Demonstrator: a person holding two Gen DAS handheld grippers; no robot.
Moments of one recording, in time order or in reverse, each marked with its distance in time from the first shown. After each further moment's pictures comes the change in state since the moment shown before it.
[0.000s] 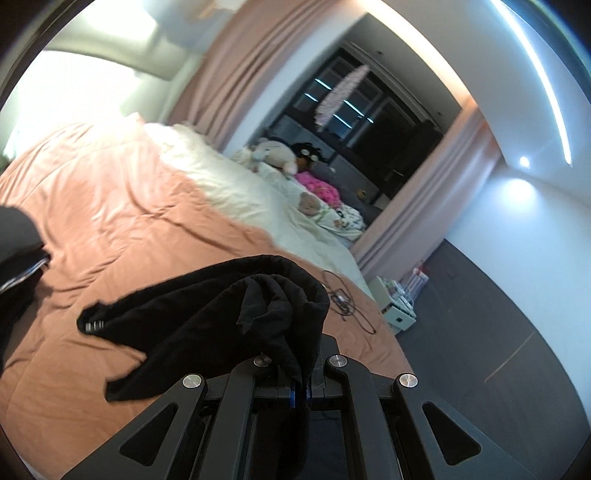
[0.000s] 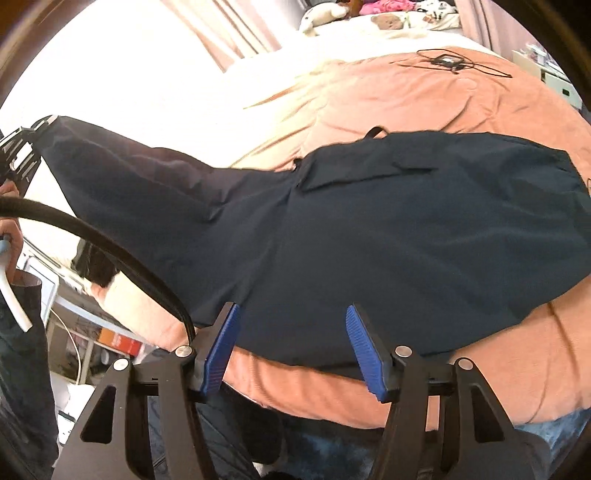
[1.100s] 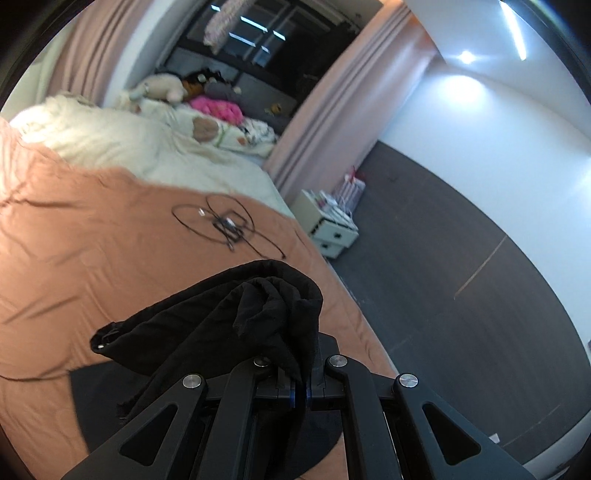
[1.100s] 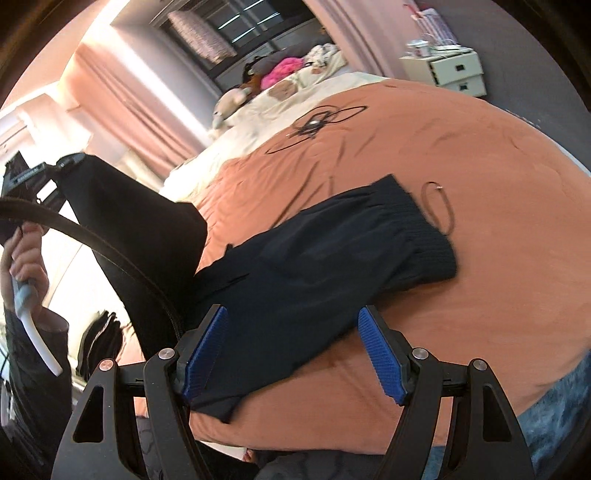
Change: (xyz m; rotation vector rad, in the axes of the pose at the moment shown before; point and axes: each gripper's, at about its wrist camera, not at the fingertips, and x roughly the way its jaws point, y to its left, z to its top) left arm 0.227 -0.235 -0.105 0.200 0.314 -0.214; right arm -0.169 -0.182 -0.069 0.298 -0.299 -0.066
